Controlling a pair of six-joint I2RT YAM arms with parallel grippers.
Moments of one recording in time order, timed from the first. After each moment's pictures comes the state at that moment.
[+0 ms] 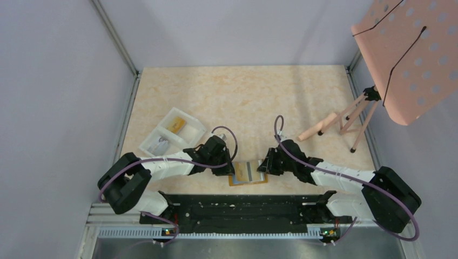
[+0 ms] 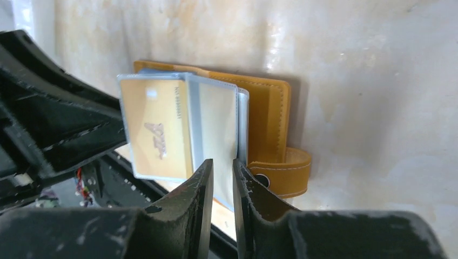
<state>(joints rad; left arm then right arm) -0.81 1.41 0.59 -0.13 0.17 -0.92 0.74 1.17 0.35 0.10 -0.18 0.88</state>
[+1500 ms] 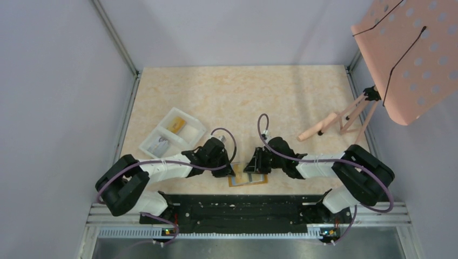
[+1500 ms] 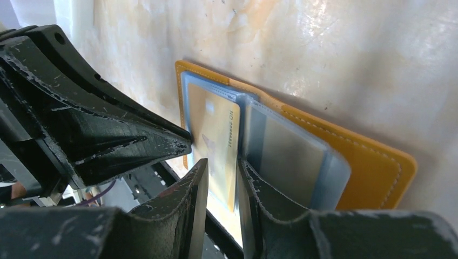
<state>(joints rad) -0.82 1.38 0.56 -0.09 0.19 -0.95 0.77 1.46 0.42 0.35 -0.34 0.90</state>
